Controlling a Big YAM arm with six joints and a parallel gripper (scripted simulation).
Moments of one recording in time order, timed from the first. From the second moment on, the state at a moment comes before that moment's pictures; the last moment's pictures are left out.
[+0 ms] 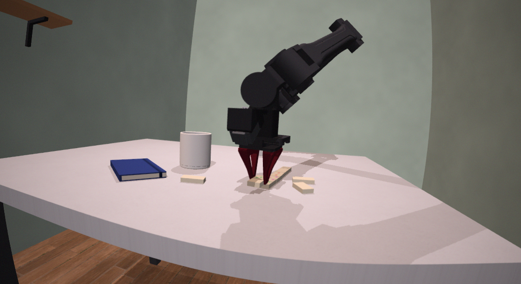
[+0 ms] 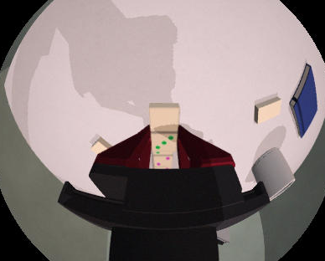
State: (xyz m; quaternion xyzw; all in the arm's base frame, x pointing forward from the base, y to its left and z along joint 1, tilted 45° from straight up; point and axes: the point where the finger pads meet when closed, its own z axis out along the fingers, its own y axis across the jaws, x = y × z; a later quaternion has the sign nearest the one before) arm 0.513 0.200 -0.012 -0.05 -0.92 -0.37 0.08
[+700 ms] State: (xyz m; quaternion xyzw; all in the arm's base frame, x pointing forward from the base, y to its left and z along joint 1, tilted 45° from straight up) arm 0.523 0.164 0.024 -0.05 -0.92 -0.38 0.06
